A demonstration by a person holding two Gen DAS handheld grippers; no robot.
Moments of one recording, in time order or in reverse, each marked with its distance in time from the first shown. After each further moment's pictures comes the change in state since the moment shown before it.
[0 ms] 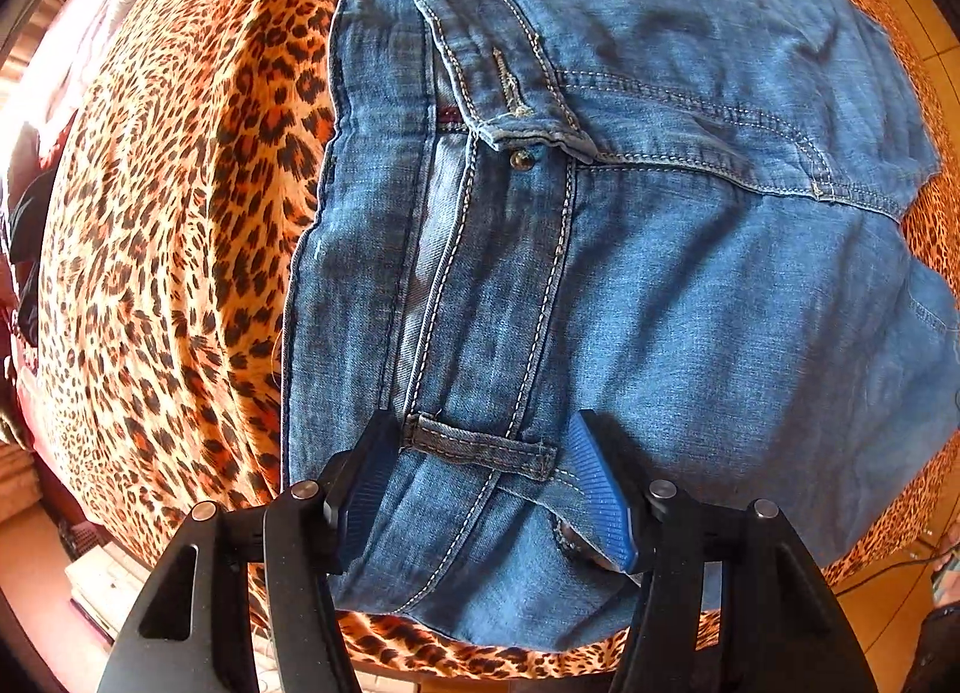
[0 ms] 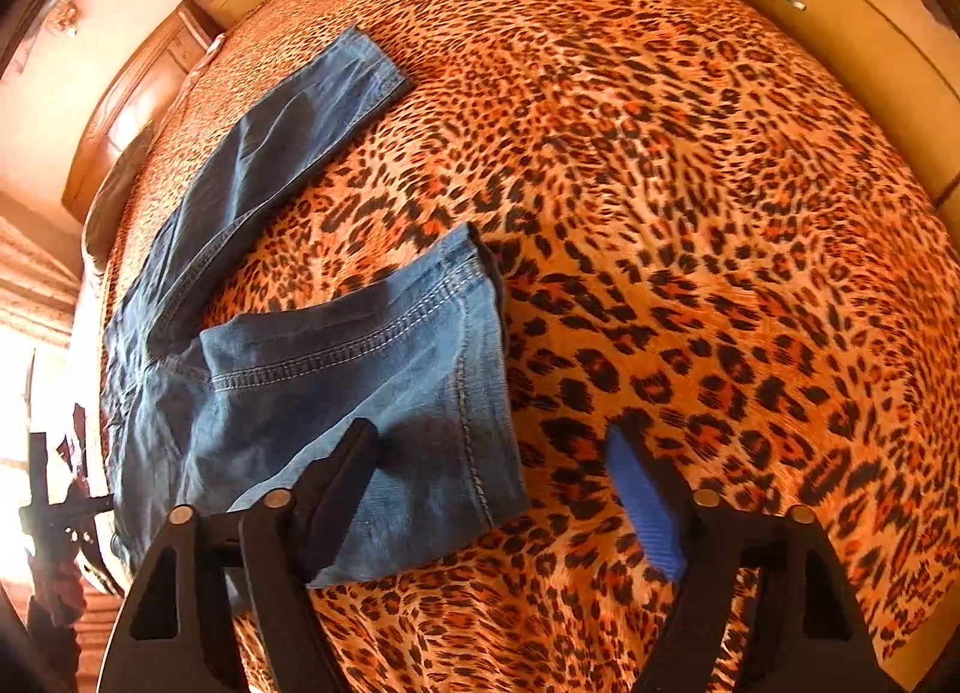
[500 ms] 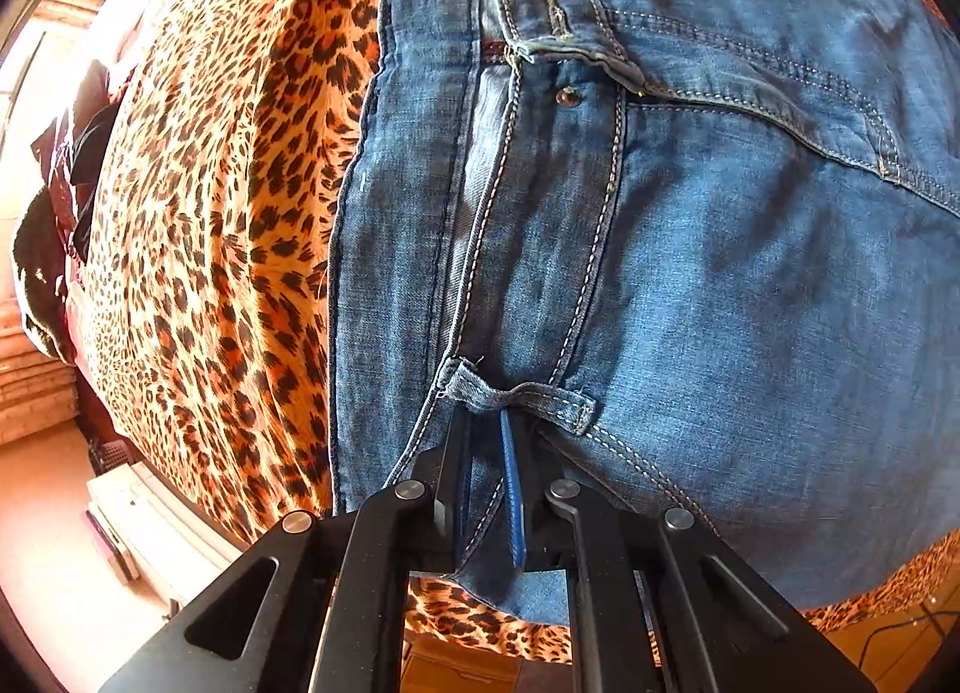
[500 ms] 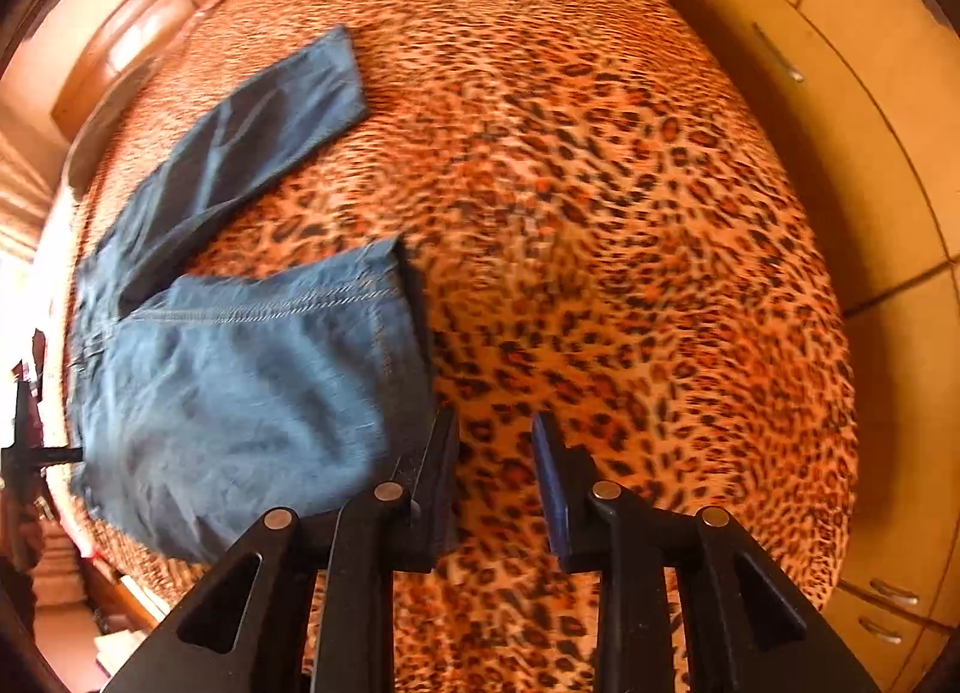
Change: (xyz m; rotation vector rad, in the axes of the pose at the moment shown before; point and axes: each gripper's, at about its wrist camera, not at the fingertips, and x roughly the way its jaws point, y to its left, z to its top) left arm 0.039 -0.084 -0.034 -0.131 0.066 0.164; right arm -0.063 -0.052 0.034 -0.010 0.033 -0.226
